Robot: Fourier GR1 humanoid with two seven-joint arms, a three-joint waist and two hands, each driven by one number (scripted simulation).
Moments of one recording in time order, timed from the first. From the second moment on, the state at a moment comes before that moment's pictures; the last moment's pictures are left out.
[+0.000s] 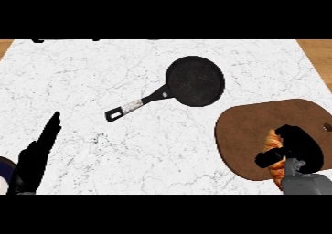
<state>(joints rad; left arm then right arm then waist) 0.12 0.29 -0.02 -1.62 -0.11 0.09 0.14 -0.10 -0.21 0.06 -1.60 0.87 0.24 1.07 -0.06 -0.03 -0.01</state>
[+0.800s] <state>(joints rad) 0.07 0.28 -0.05 -1.61 -0.12 0.06 0.14 -0.36 -0.05 0.22 -1.85 1.55 0.18 1.14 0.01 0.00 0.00</state>
